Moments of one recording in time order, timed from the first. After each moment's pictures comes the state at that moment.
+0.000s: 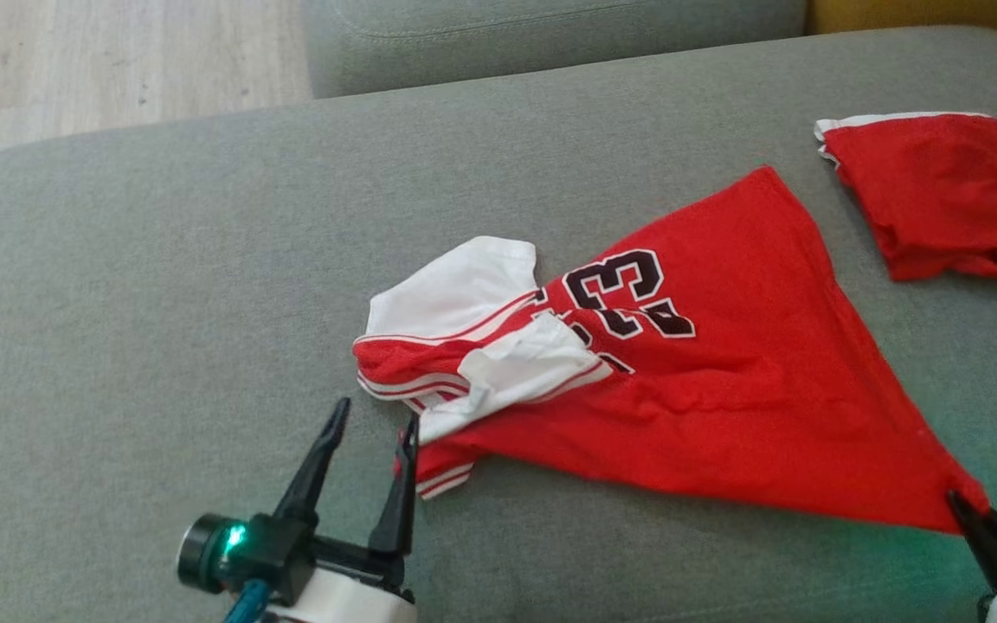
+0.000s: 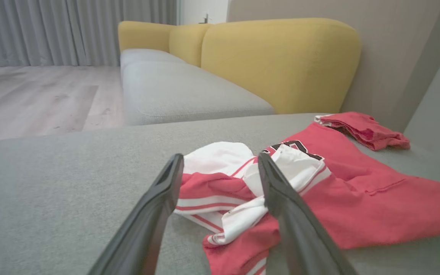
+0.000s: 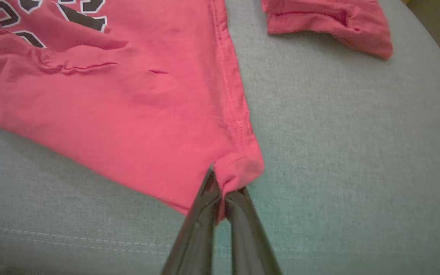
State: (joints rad) left arm 0.00 0.16 -0.45 0.09 -0.27 0.08 -0.22; right arm 0.27 -0.54 0.08 0.07 0.44 0.12 0.17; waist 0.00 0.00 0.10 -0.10
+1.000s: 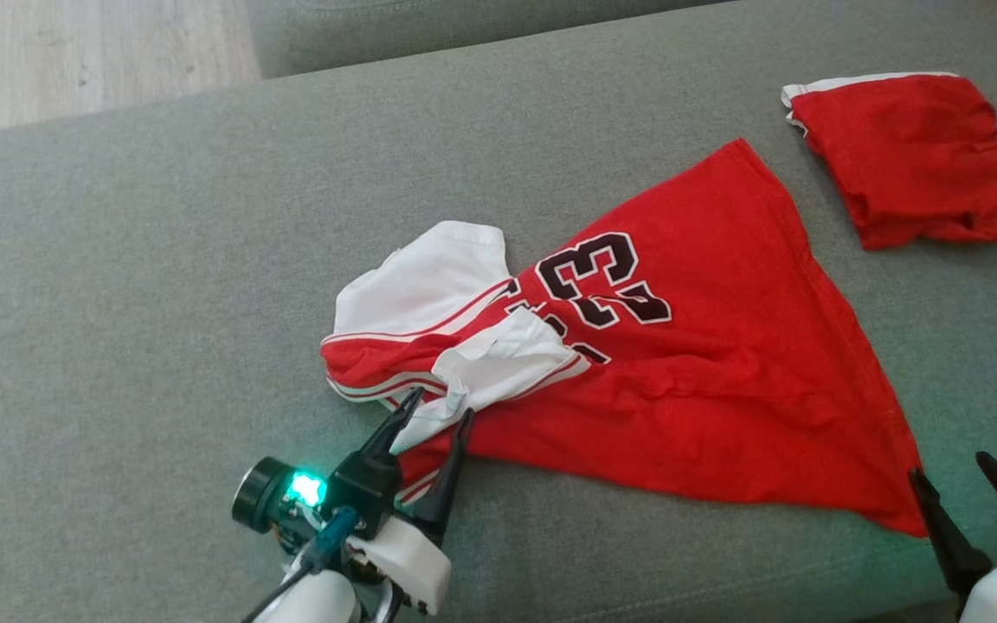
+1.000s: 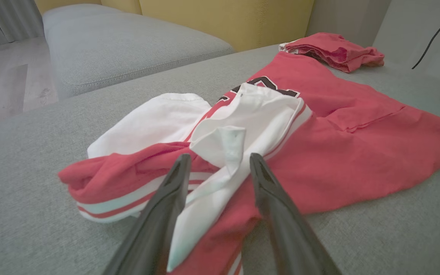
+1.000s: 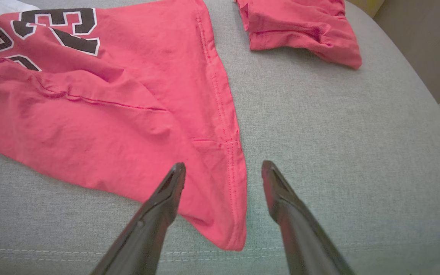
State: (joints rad) left arm -0.19 0.15 -0.58 0.31 -0.19 0.04 -0.08; right arm 0.28 -0.43 -0.01 -0.03 0.33 0.12 0.20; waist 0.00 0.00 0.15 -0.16
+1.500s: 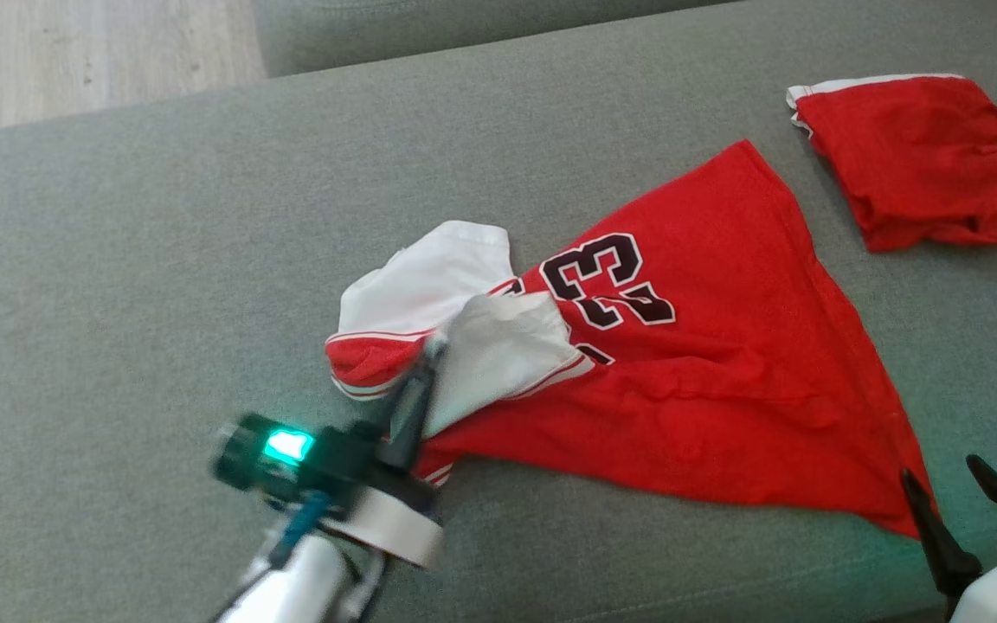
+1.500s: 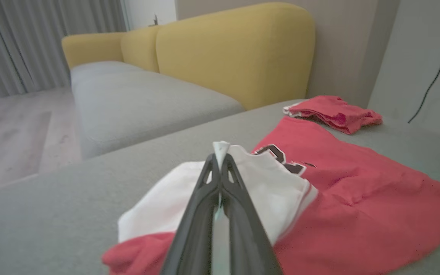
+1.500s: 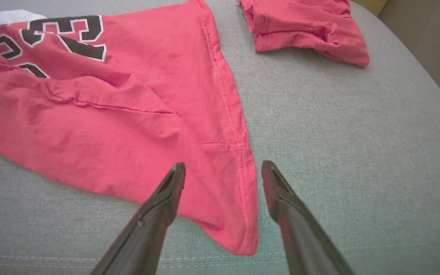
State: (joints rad) left arm -0.22 0.16 -0.57 0.21 -0.20 0.07 -0.15; right arm 0.27 -0.40 0.00 -0.01 0.33 0.12 0.17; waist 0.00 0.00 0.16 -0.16
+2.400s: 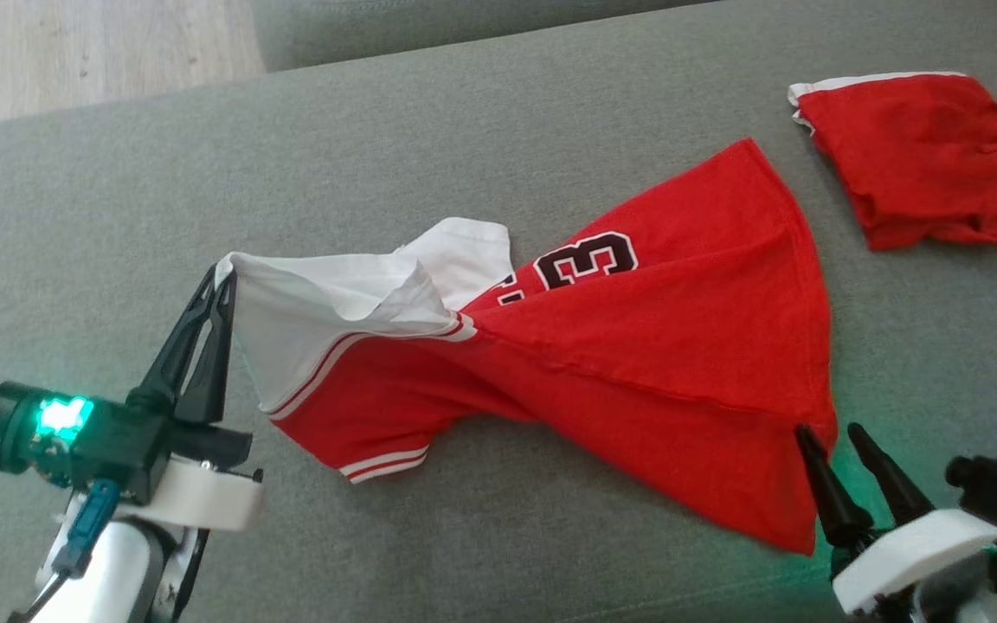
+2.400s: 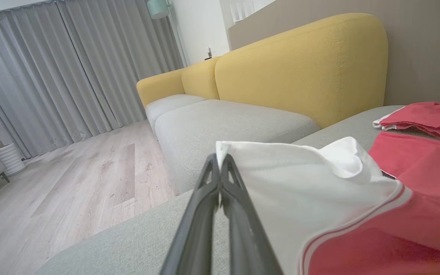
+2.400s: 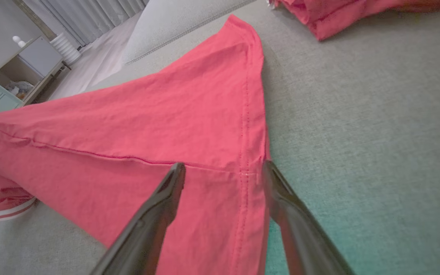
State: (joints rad) left arm -0.14 0.44 -0.35 -0.11 -0.20 0.14 -0.06; right arm 0.10 -0.29 0.18 0.16 0.62 0.12 0.01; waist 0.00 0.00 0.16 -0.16
